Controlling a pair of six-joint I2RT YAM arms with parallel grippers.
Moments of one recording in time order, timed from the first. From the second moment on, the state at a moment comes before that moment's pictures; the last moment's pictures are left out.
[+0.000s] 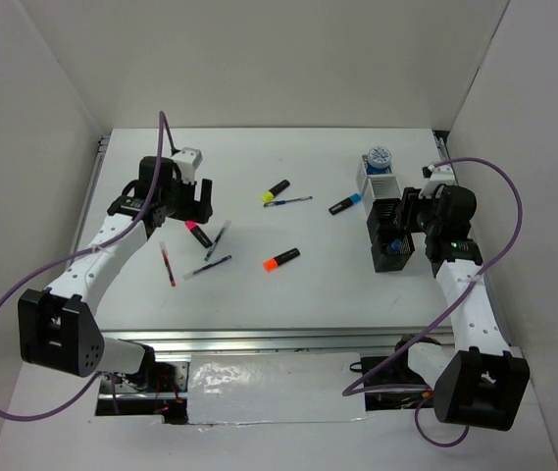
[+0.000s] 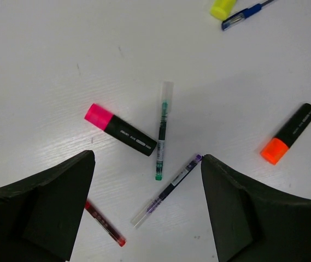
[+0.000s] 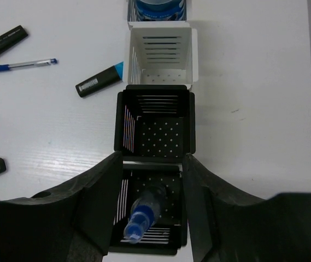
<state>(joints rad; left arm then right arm) -0.20 1.36 1.13 -0.45 0.14 0.00 -0.17 1.02 0.78 -0.18 -0.23 -0.06</state>
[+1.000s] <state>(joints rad) -0.22 1.85 1.23 -0.54 -0.16 -0.37 -0.07 1.03 1.00 -0.38 -0.31 -0.06</state>
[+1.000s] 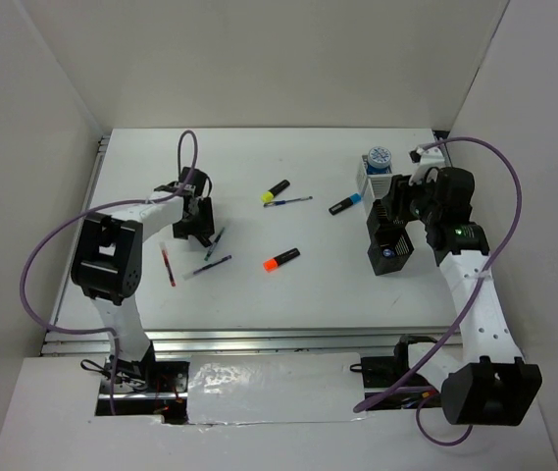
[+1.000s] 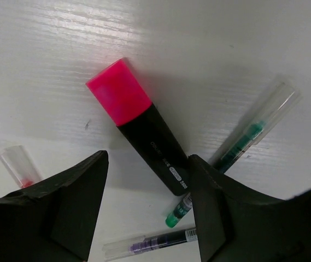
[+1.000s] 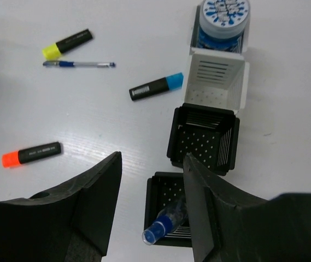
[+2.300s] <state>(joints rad) -0.59 1.37 1.25 -0.33 0.25 -0.16 0.25 1.40 1.31 -0.40 -0.69 0.29</state>
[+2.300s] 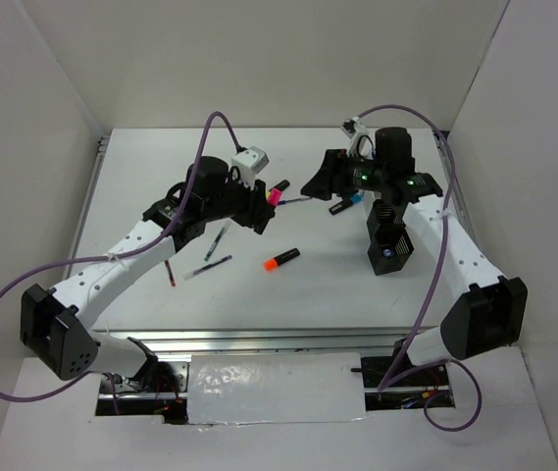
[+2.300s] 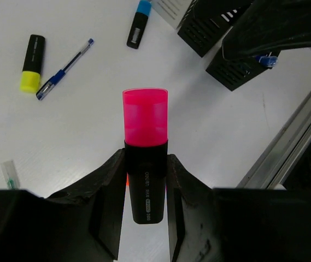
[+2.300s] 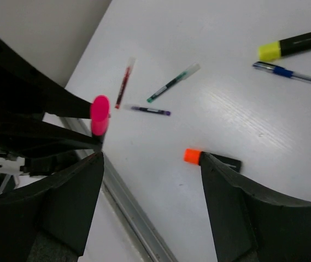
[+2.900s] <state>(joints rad) -0.57 1.40 1.25 -0.35 0.29 -0.17 0.40 1.62 1.47 -0.38 -0.75 0.39</state>
